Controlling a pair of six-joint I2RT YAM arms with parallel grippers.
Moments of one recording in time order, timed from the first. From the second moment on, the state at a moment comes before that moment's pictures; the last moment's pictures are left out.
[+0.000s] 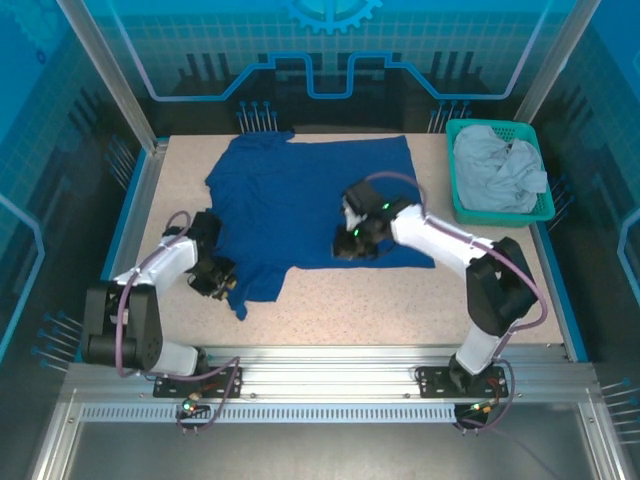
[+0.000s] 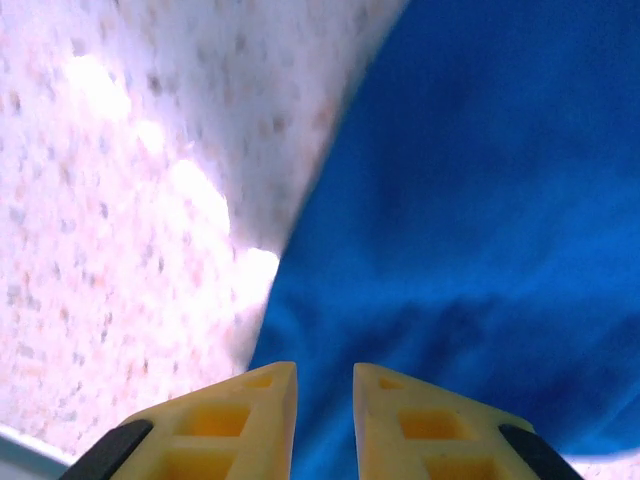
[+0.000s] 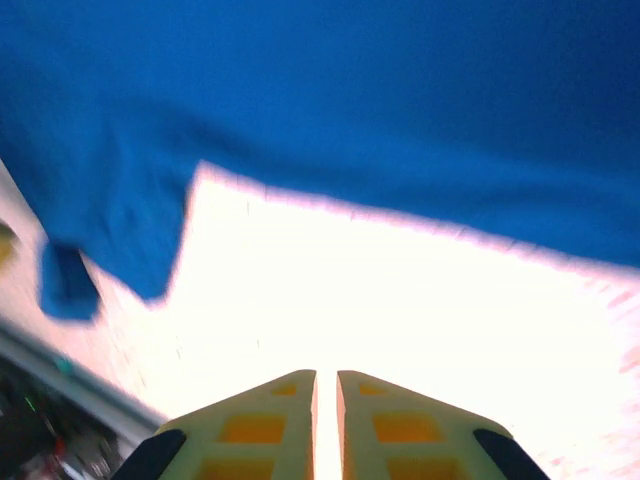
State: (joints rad) left arm -0.09 1.38 0.82 -0.94 0.14 -1.08; right arm 0.66 1.71 1.25 -0.75 -0.31 0.61
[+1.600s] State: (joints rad) left arm -0.67 1.62 0.99 -0.82 0.03 -0.87; right arm 0.33 1.17 0.91 -0.79 -0.33 0.64
